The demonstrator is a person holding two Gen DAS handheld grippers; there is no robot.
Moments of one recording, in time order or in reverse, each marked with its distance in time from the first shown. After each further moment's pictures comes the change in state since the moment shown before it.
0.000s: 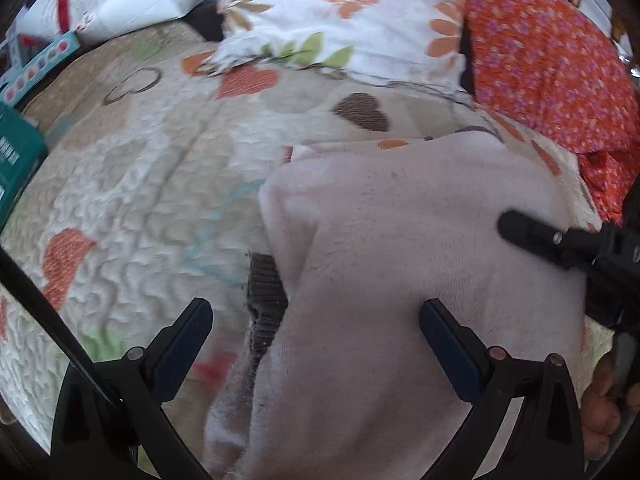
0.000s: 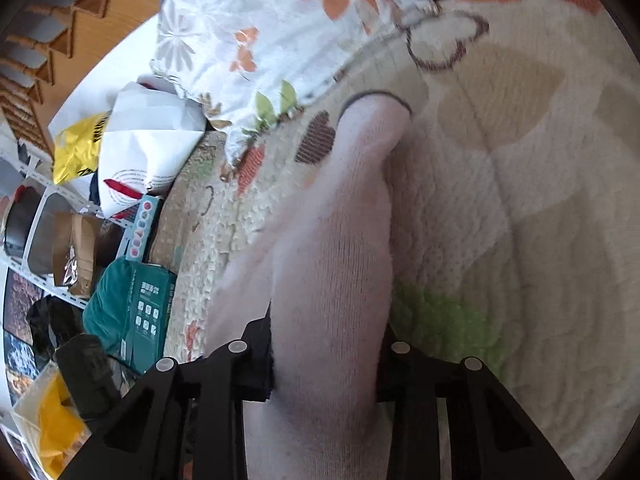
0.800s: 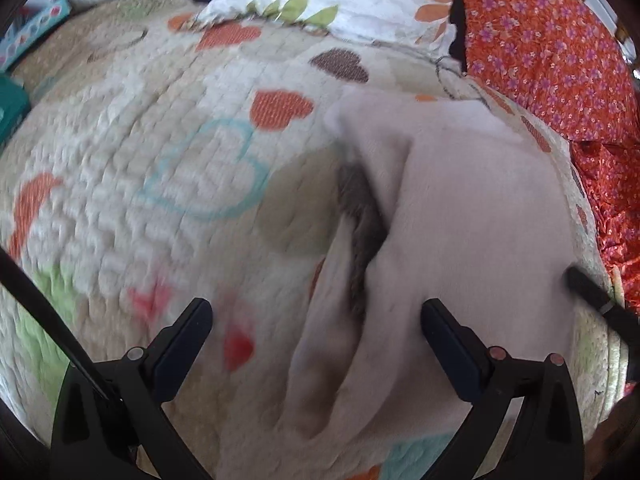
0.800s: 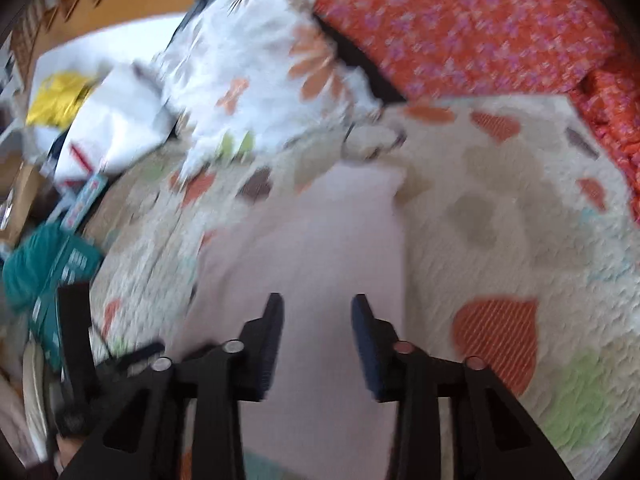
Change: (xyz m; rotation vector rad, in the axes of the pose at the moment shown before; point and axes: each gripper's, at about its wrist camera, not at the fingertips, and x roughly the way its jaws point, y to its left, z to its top) left arm 0.014 -0.006 -0.030 -0.064 0.114 -0.043; right arm -0.074 0.000 -0.048 -0.234 -0.084 -0.341
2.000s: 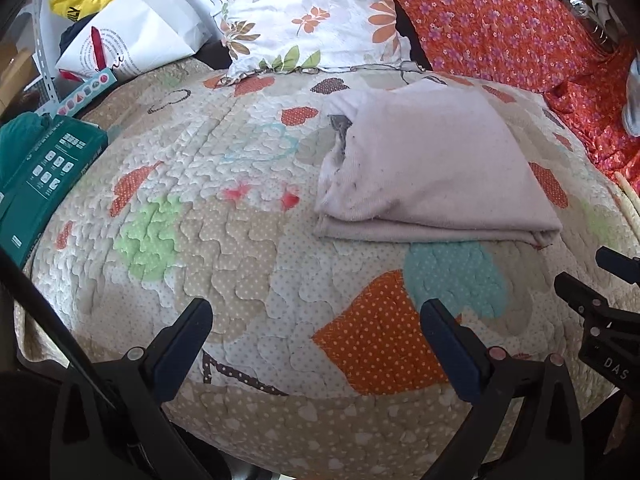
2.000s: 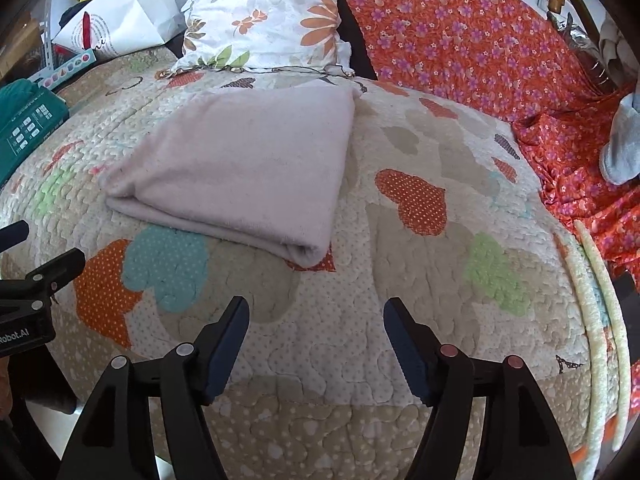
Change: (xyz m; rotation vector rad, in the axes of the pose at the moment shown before) left arm -0.084 -0.009 -0.131 0.208 -0.227 0.174; right arm -0.058 0.025 -0.136 -0.280 -0.013 -0.384
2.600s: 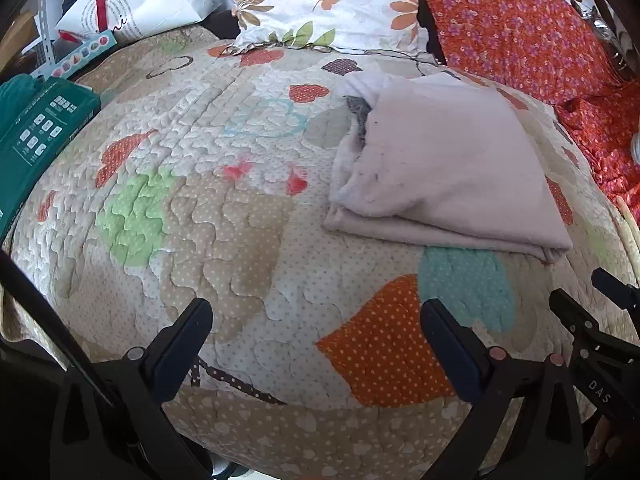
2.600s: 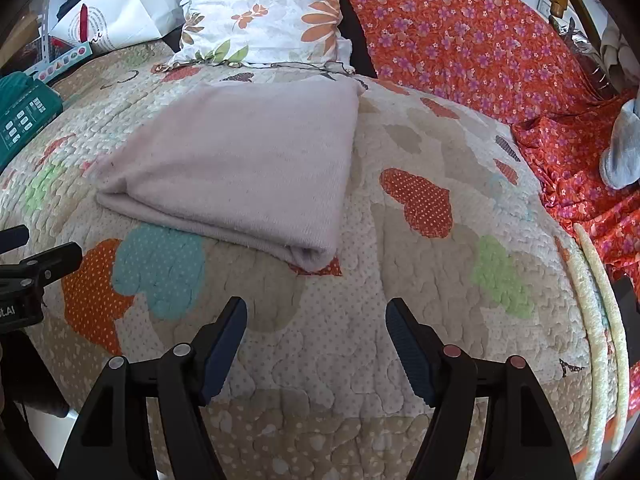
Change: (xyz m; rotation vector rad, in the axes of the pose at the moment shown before) left arm 0.022 0.017 0.006 -0.094 0.076 -0.049; right arm 0.010 0.007 0.003 -0.005 -0.004 -0.022
